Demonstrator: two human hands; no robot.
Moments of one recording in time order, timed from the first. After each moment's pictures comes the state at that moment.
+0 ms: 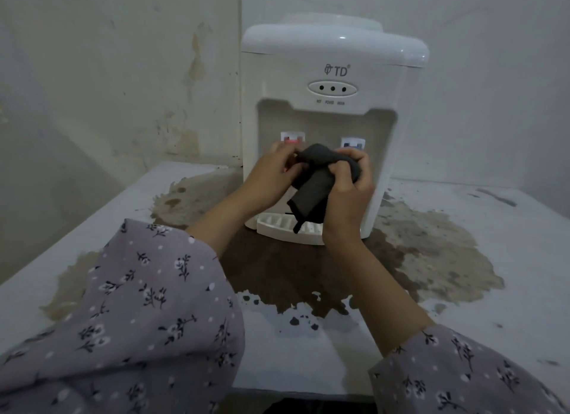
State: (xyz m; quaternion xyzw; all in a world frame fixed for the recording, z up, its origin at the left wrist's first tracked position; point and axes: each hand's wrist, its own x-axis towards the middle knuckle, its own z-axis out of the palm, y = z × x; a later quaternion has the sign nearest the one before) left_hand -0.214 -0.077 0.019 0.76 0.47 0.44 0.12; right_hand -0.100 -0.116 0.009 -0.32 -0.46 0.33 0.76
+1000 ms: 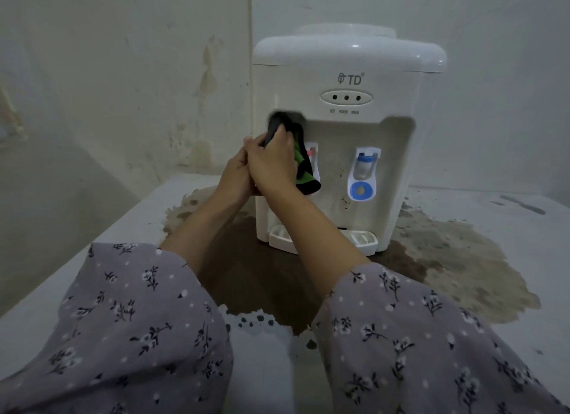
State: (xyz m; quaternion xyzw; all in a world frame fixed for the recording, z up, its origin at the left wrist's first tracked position) left_hand -0.257 -0.083 0.030 0.58 0.46 0.59 0.32; right_hand -0.202 -0.058 0.048 -0.50 -0.65 0.25 0.51
